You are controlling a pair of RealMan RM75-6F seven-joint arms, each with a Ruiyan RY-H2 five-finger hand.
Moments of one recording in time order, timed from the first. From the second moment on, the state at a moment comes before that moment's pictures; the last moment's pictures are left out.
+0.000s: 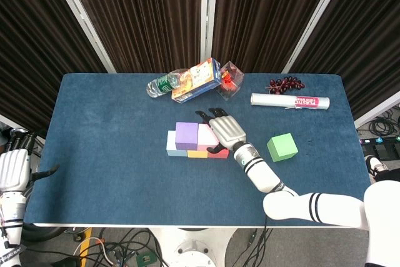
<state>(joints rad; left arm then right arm) -0.17 -1.25 -0.16 -1.49 1.32 1.42 -0.09 1.08 -1.46 0.22 -1.62 -0.67 0.85 -0.35</state>
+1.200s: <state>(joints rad) -0.17 -1.25 -0.16 -1.49 1.33 1.42 -0.10 1.07 -1.47 0.23 -1.62 -0.69 0.87 -0.36</state>
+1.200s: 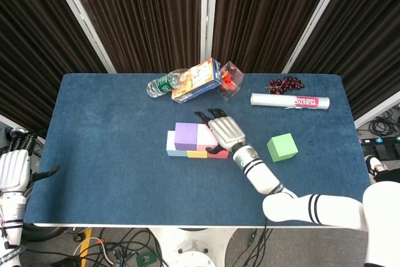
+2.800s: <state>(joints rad) -0.17 -1.25 -0.16 -1.49 1.33 1.41 -0.09 1.07 -1.46 0.25 -1.67 -0.71 0.86 -0.33</state>
